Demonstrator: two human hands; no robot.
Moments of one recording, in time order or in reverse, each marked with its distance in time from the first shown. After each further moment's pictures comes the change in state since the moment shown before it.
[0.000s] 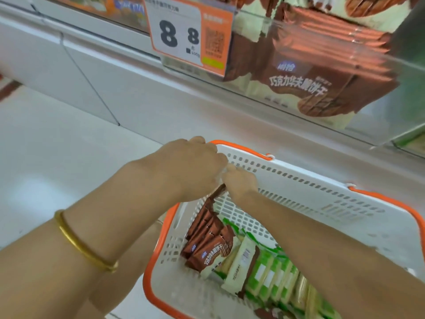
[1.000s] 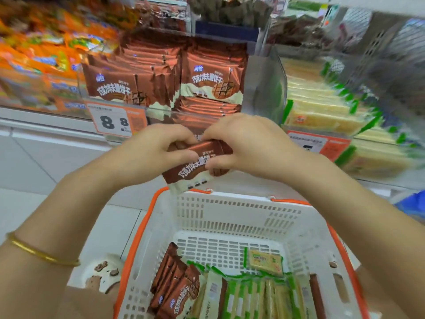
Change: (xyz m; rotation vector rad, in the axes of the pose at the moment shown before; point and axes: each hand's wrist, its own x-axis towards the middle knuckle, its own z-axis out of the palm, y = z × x) left_hand -0.026 0.024 -0.092 -0.678 0.551 0.243; right_hand -0.187 0.070 -0.252 -0.057 0.538 -0.160
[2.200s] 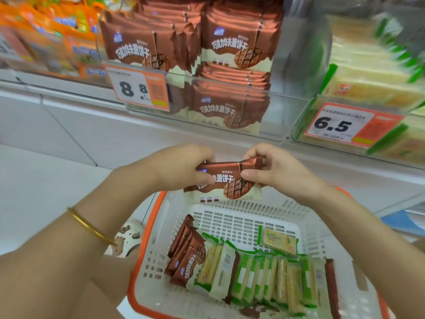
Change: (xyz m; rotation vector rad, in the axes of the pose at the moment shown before) left_hand -0.013 -0.022 0.044 0.235 -0.405 -0.224; right_hand -0.046 0.020 0.097 1.104 -0.222 0.406
